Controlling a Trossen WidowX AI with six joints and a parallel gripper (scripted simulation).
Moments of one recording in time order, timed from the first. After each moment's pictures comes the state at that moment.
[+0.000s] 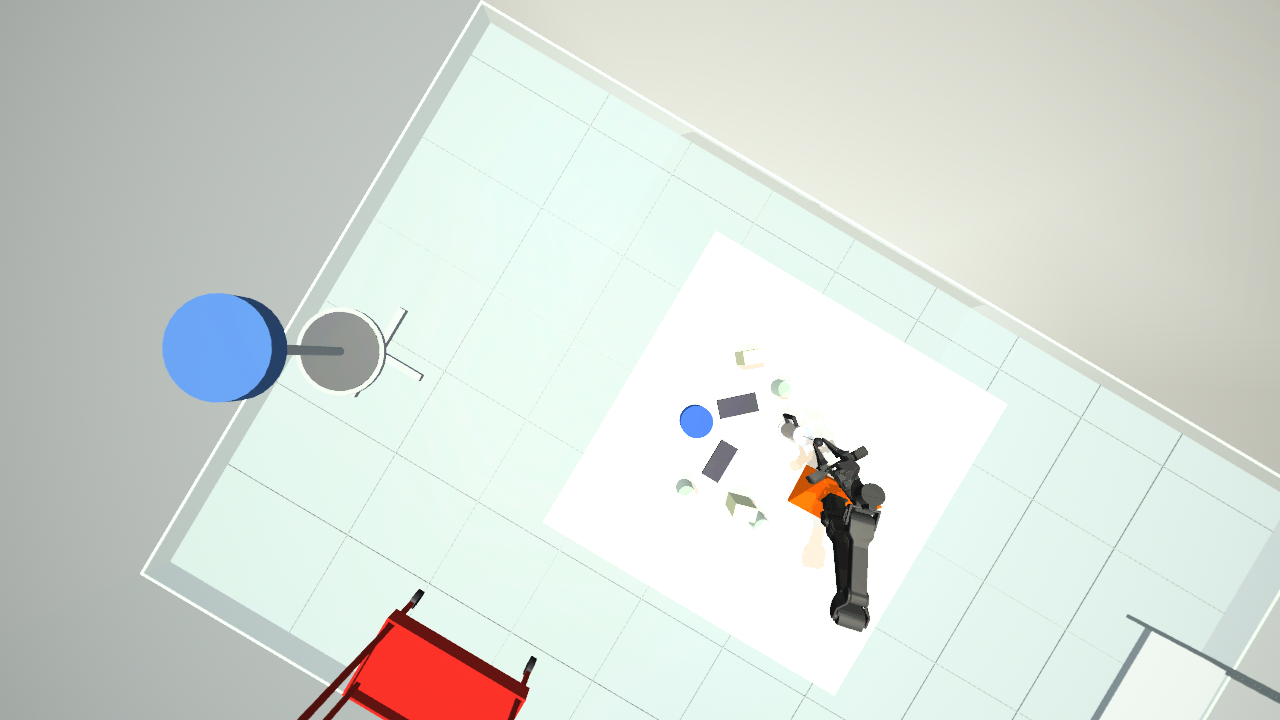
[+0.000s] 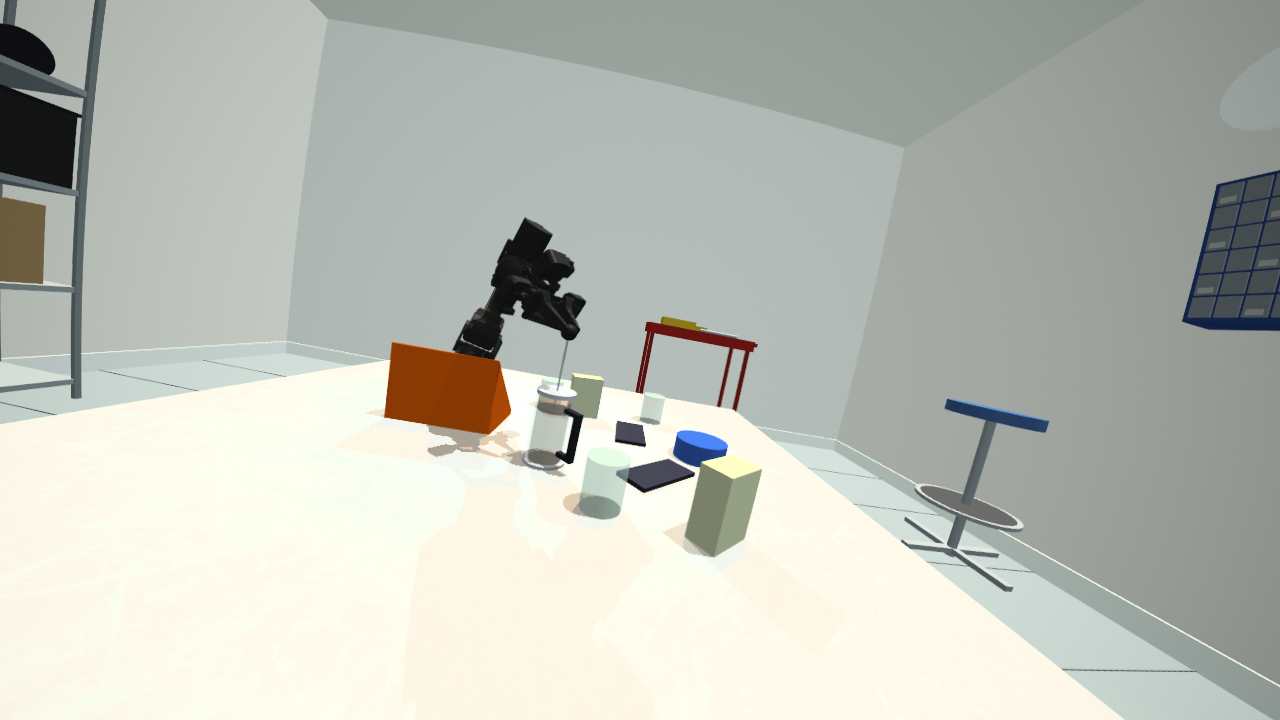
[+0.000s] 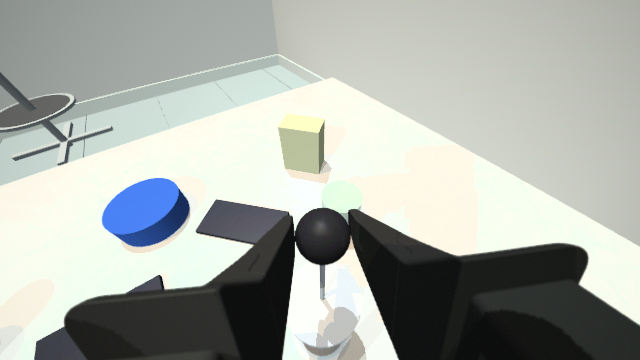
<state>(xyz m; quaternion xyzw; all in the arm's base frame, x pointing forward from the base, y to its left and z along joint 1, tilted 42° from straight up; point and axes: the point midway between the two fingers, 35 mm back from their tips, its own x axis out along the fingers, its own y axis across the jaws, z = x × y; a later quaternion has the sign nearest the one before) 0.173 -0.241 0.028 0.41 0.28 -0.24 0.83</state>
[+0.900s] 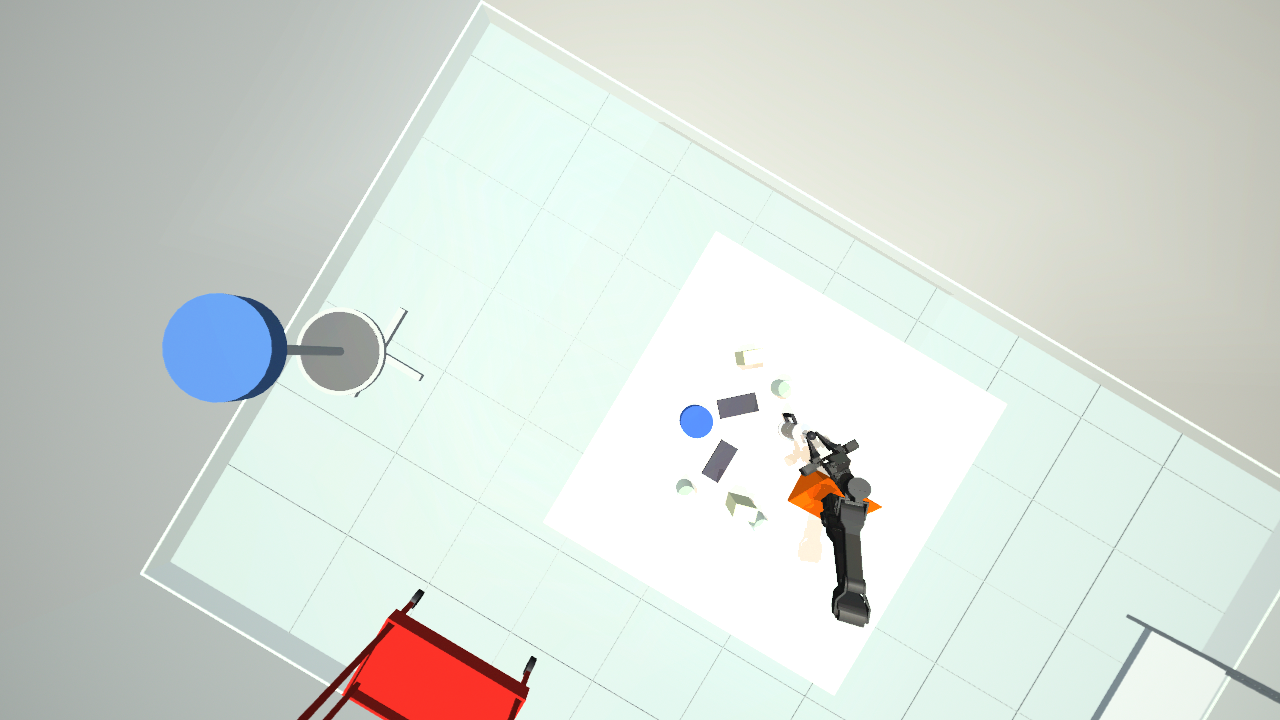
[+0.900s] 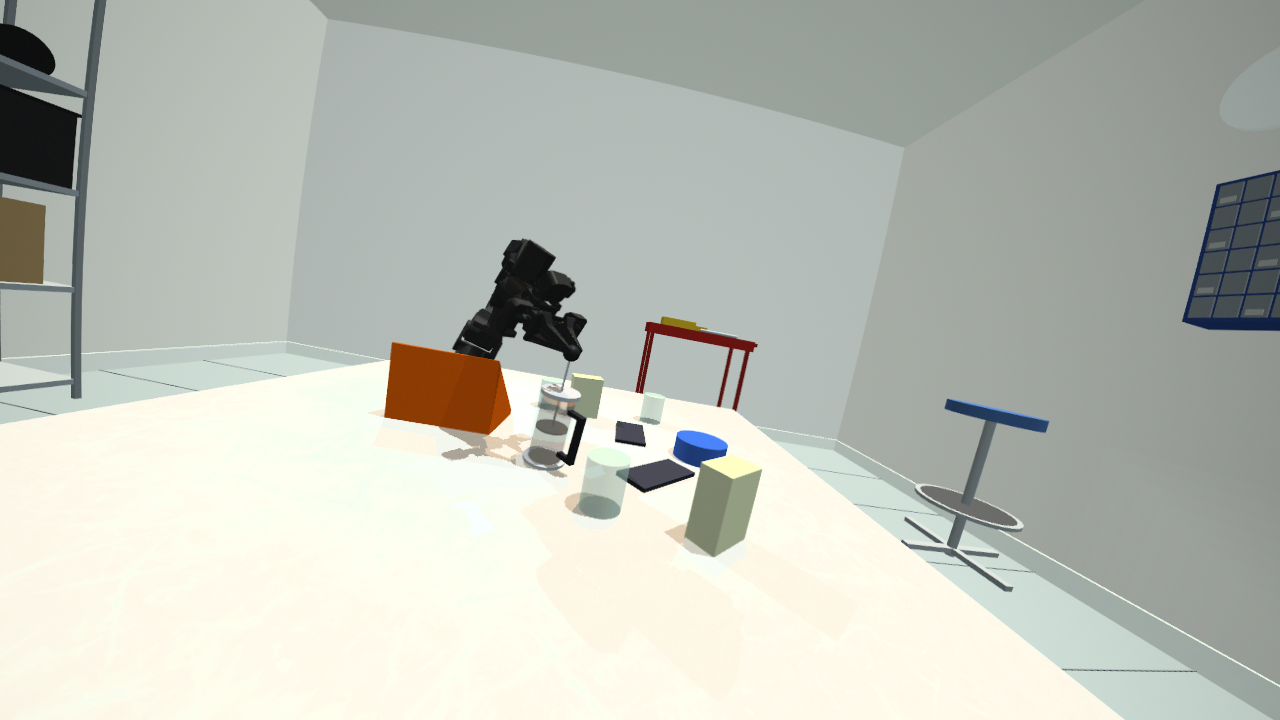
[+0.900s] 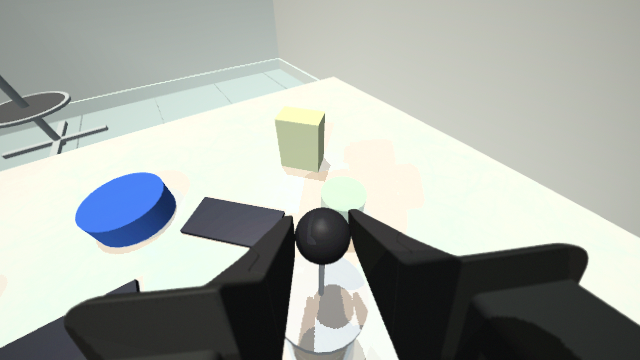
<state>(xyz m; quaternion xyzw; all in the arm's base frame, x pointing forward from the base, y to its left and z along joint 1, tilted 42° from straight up) 0.186 -0.226 -0.005 0.40 0.27 -0.24 0.84</state>
